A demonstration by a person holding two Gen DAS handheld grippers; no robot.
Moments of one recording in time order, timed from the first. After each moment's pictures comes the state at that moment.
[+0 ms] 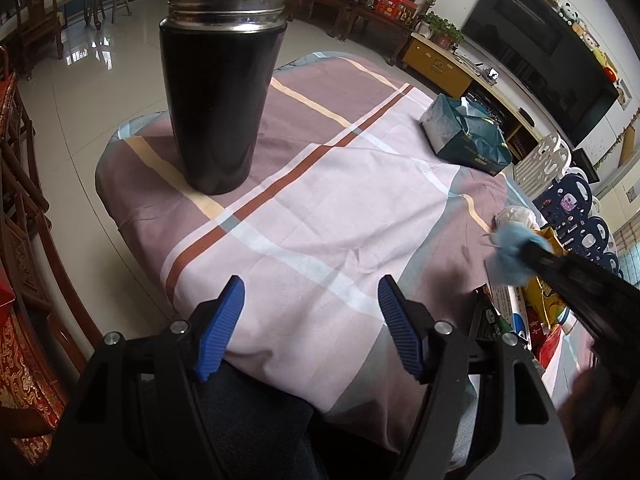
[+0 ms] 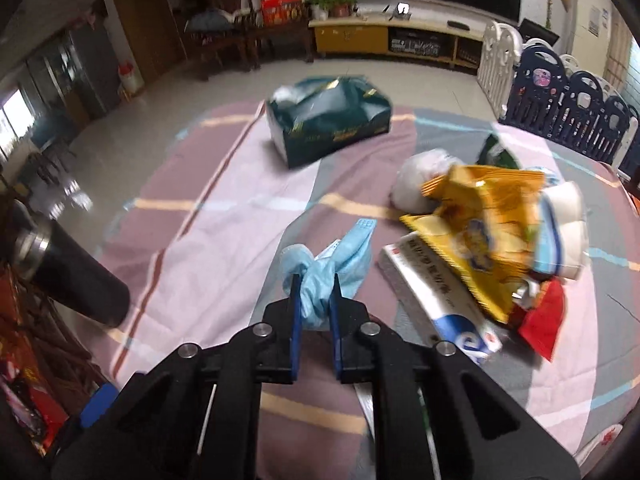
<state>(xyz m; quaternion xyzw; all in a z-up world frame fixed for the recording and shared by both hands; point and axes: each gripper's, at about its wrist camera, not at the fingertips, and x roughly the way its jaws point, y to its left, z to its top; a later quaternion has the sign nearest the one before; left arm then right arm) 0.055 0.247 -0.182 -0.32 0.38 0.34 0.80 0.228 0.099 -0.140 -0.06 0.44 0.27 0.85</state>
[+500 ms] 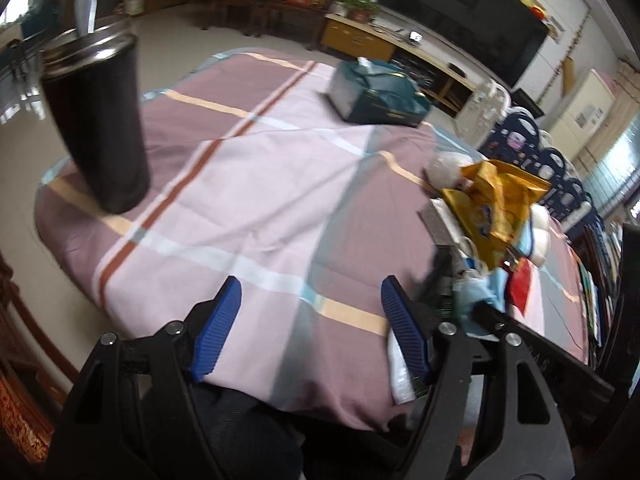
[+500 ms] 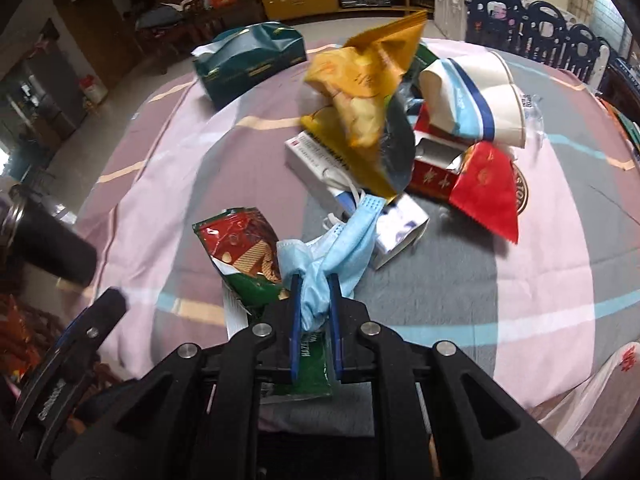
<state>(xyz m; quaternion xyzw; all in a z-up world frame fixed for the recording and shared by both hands) 0.086 0.202 -0.176 -0.26 0.40 0.20 0.86 0.209 0.023 -0.187 -0.01 0.52 0.22 0.82</state>
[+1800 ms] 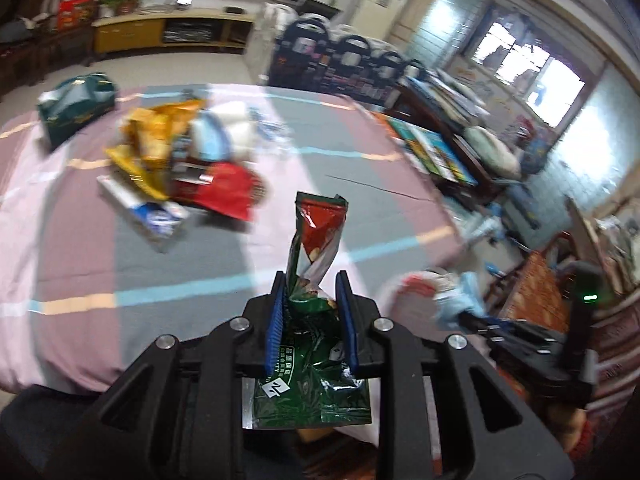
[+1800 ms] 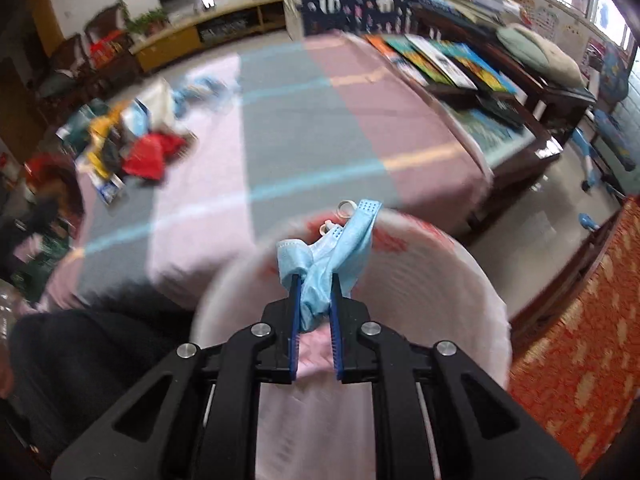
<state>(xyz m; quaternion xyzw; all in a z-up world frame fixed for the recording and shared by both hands) 0.123 -0.041 -0.105 -0.13 0.44 -0.17 0.87 0.113 -0.294 -0.159 0.02 0.52 0.01 0.85</state>
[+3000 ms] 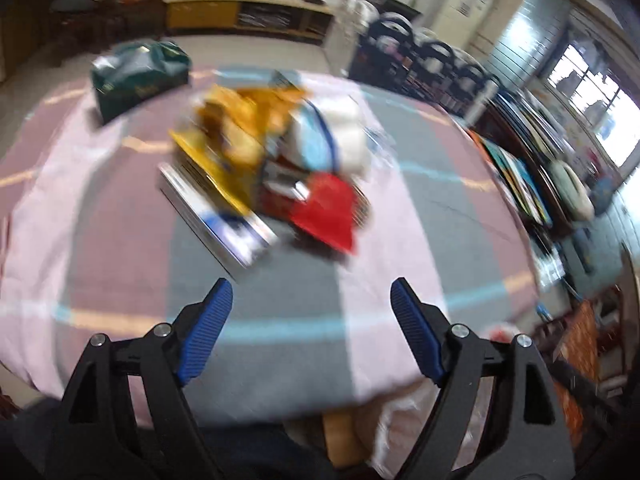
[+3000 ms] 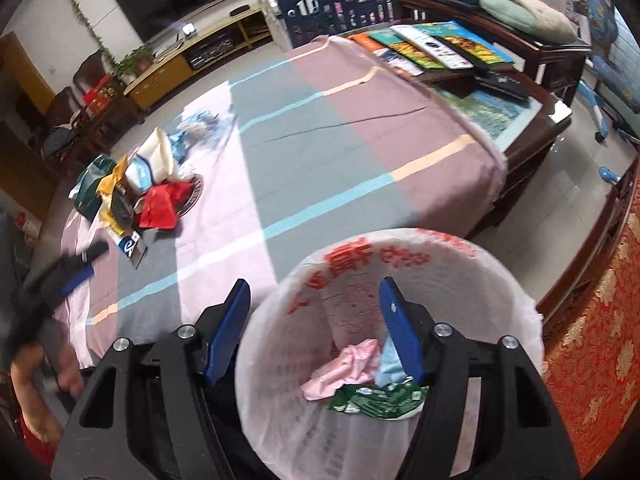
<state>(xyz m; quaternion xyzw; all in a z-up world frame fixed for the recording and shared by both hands) 0.202 0.030 -0.144 -0.15 0.46 0.01 0.88 0.141 -0.300 -0.143 0.14 0.50 0.03 0.85</state>
